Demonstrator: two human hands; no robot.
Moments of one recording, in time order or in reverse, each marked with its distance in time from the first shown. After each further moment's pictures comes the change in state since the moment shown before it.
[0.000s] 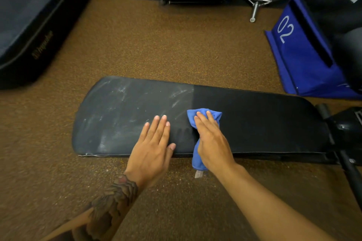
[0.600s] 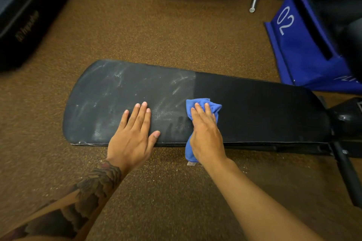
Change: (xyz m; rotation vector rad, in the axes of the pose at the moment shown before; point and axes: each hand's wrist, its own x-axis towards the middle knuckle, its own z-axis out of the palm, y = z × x) left_hand -0.011 -0.044 0.023 0.055 -0.058 -0.096; right_hand -0.004 -0.018 0.025 -0.089 0.006 0.114
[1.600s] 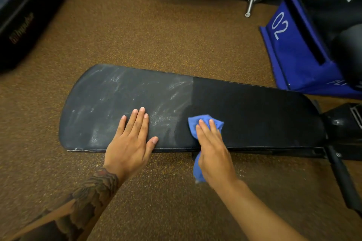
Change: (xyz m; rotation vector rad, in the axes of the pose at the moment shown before) left_hand -0.002 -0.001 -0.001 -0.028 -0.001 0.005; right_hand -0.033 0.016 -0.018 -0.004 -0.073 -0.071
